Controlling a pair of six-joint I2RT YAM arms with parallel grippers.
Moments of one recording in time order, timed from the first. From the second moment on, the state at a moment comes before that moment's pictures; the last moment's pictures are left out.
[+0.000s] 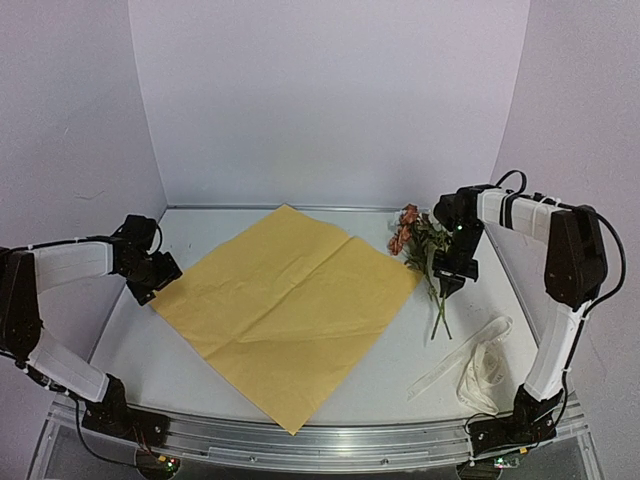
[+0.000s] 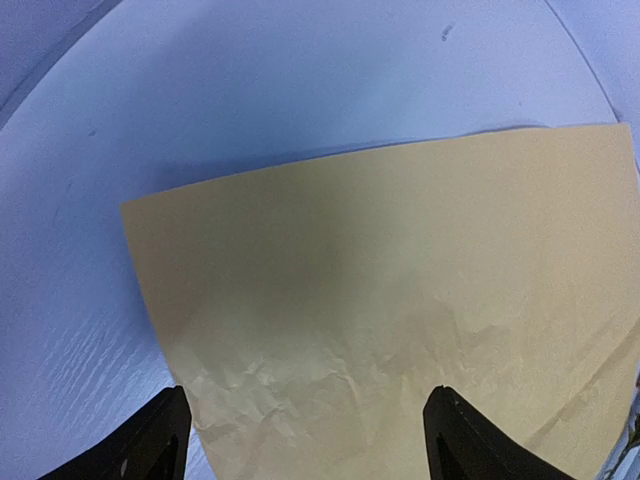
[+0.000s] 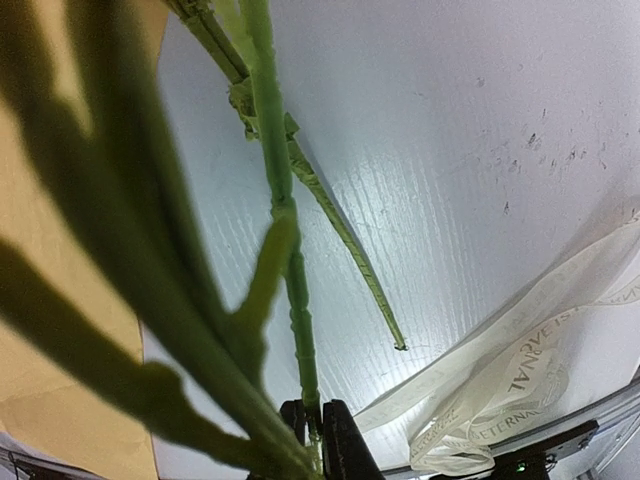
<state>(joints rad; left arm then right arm) -0.16 1.39 0.81 -0.44 -0.08 -0.83 0.31 1.91 1.53 -1.23 -0.09 0.63</state>
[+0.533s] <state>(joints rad) -0.15 1.34 0.57 -0.31 0.06 -0.98 0.31 1.85 1.53 -1.22 -0.13 0.63</state>
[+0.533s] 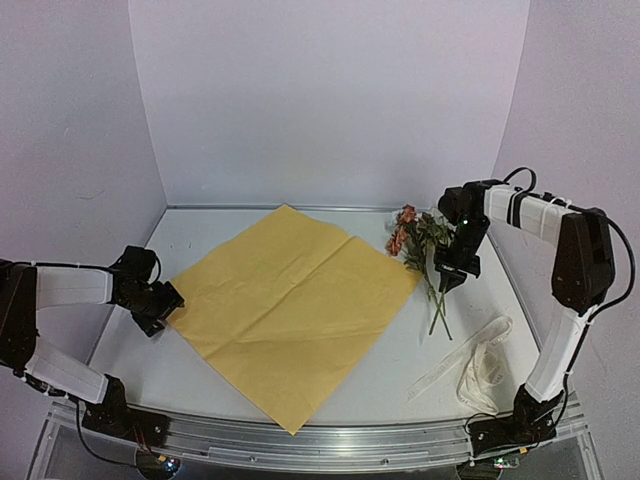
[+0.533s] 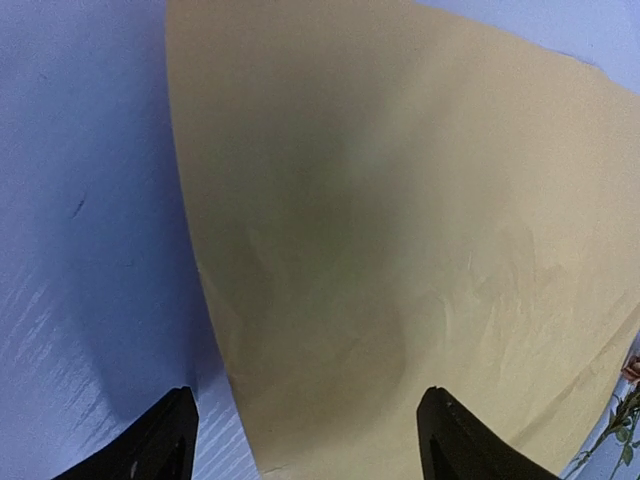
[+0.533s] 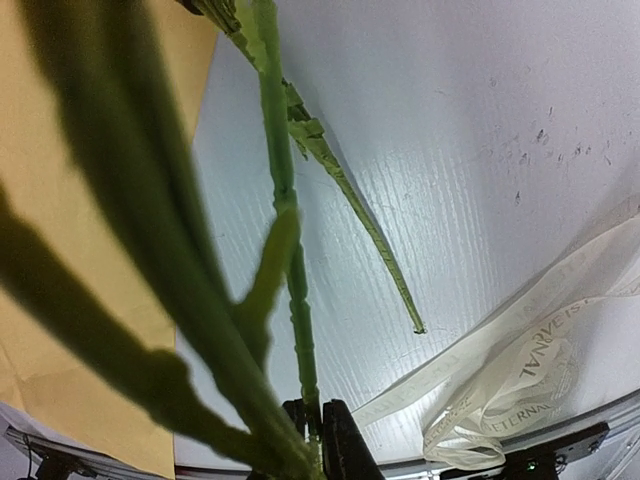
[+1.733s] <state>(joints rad) -0.22 1.49 0.63 -0.22 0.21 -0.83 0.63 1.88 1.71 -1.00 -0.14 0.86</state>
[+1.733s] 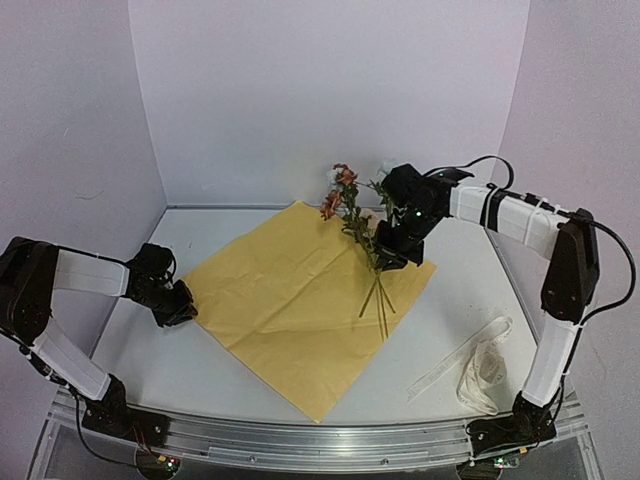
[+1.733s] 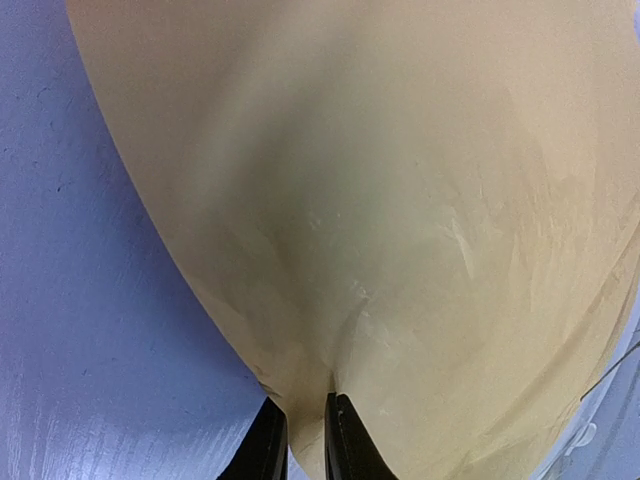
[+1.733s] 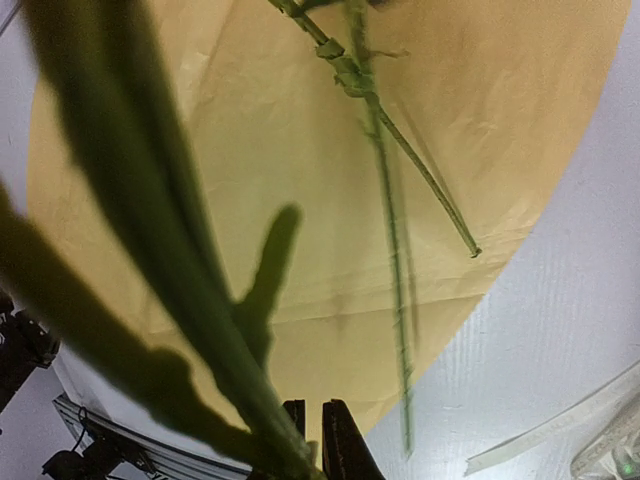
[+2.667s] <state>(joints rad) -0.24 1.44 0.62 -0.27 0.19 -0.77 0.70 2.19 1.95 -1.05 -0.26 0.61</state>
